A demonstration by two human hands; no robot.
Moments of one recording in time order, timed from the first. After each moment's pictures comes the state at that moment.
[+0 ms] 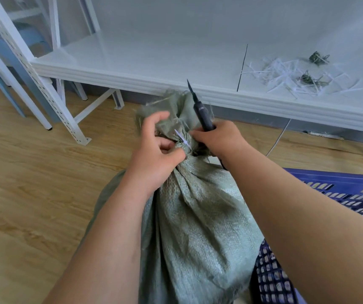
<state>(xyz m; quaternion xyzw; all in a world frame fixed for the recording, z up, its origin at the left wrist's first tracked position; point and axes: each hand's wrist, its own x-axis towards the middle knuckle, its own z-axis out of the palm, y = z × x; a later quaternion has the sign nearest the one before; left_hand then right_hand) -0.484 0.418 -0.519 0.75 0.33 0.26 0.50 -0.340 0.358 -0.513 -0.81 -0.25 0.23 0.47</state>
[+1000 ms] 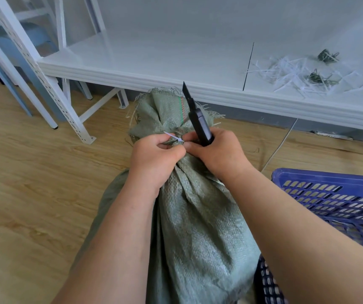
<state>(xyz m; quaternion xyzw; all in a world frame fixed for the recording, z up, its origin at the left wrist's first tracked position) -0.475 0.418 -0.522 0.67 0.44 0.28 0.53 -0.368 0.345 -0.524 -0.76 -0.32 0.22 0.53</state>
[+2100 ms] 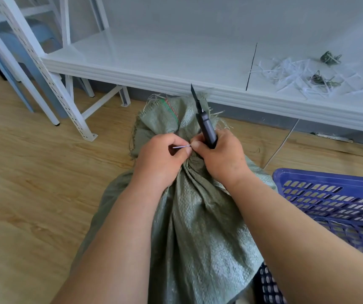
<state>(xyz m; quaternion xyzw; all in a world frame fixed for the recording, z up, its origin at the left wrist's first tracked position) -0.482 0.424 -0.530 0.83 0.37 0.23 0.35 -0.371 0.344 -0.534 -0.80 -0.33 0.15 0.48</state>
